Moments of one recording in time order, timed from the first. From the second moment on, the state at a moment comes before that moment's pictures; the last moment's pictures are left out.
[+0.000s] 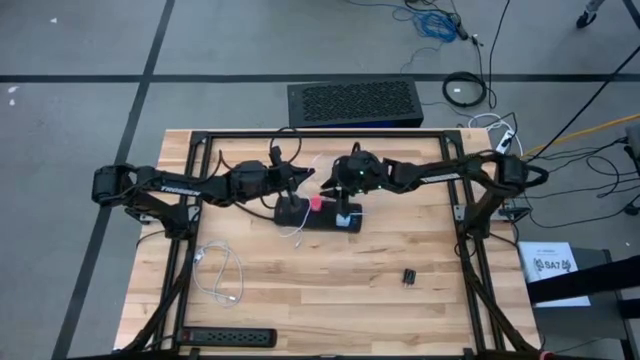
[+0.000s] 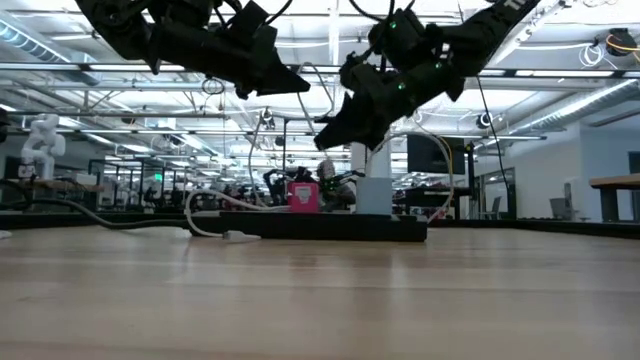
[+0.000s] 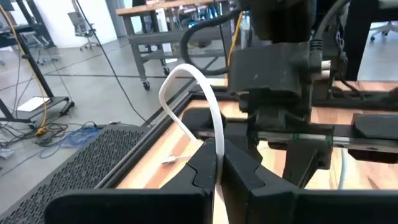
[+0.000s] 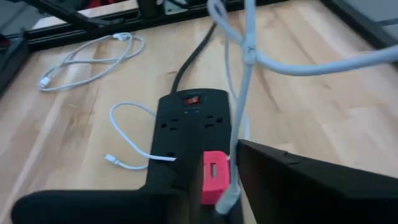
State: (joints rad) left arm 0.19 1.34 0.64 0.59 -0.18 0.11; right arm -0.26 1.69 0.95 0.22 -0.21 0.07
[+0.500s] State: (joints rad) left arm 0.19 1.34 0.64 0.71 -0.41 -0.05; right arm 0.00 1.58 0.96 0.11 0.74 0.18
